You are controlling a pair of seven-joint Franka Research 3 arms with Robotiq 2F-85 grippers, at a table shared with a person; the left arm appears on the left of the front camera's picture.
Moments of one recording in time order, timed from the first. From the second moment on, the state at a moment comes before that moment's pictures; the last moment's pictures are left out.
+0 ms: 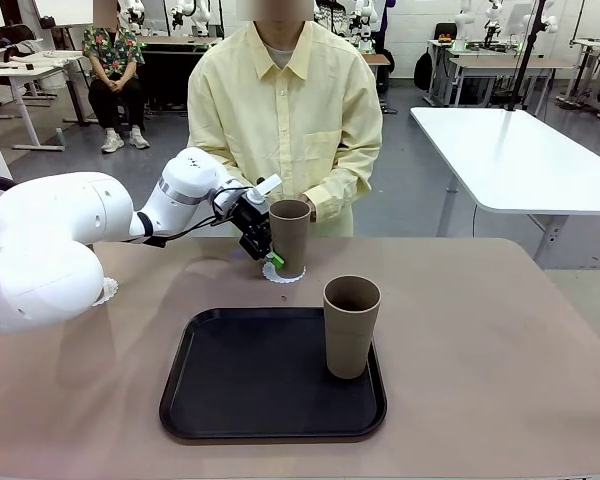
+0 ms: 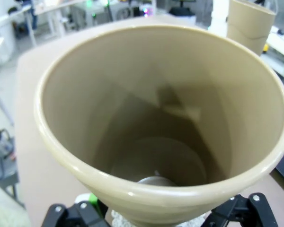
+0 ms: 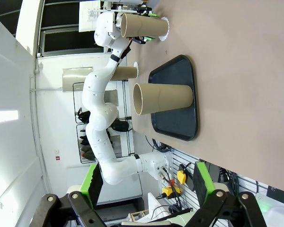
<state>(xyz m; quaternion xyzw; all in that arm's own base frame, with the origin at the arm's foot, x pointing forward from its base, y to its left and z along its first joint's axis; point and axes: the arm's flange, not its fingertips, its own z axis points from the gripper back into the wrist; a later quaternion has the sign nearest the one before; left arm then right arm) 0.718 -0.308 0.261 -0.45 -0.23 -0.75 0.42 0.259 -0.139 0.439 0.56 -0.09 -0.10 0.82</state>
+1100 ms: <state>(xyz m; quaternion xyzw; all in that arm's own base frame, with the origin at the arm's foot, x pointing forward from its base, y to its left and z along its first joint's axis) 0.723 -0.309 0.275 -0.42 -0.22 -0.76 0.45 0.259 -0.139 0.439 0.56 -0.09 -0.10 0.82</state>
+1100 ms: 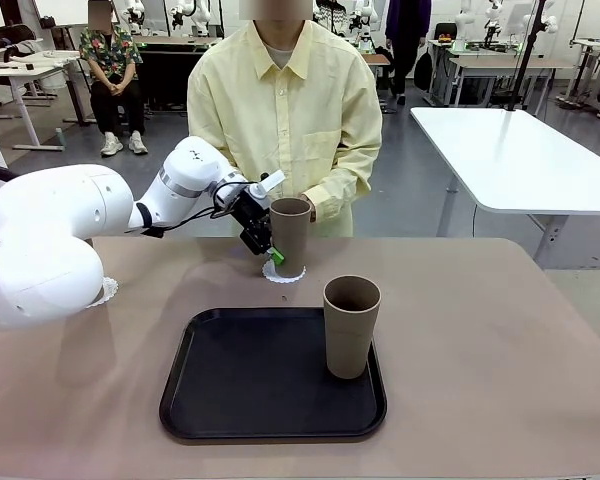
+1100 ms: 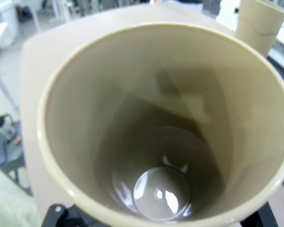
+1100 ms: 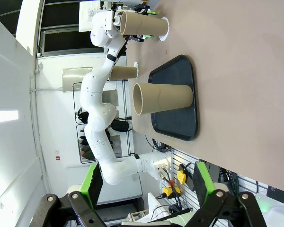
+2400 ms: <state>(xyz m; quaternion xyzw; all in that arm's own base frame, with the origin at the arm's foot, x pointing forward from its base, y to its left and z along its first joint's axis) 0.728 -0.301 0.282 -0.38 -0.19 -0.77 0.48 0.259 -0.139 0.439 0.56 -0.09 -0.10 0.82</state>
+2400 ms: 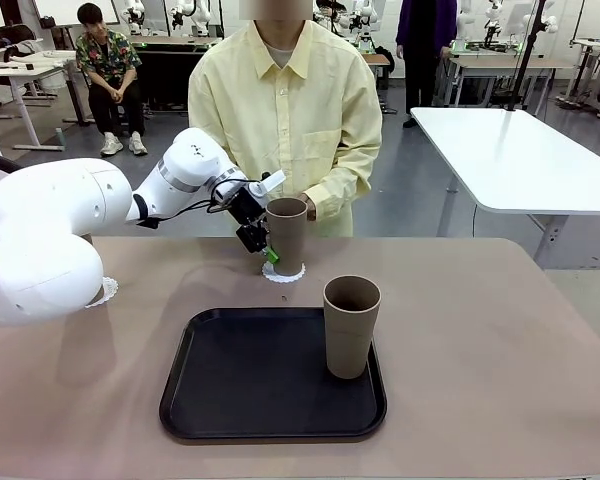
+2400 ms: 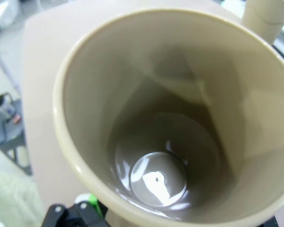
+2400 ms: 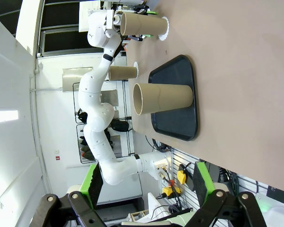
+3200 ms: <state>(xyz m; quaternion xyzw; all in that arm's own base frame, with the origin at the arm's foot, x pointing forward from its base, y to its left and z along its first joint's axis) 0.736 -0.283 0.290 -0.35 -0.18 -0.77 0.51 0.259 -0.139 0.439 0.56 -0.09 -0.10 0.82</state>
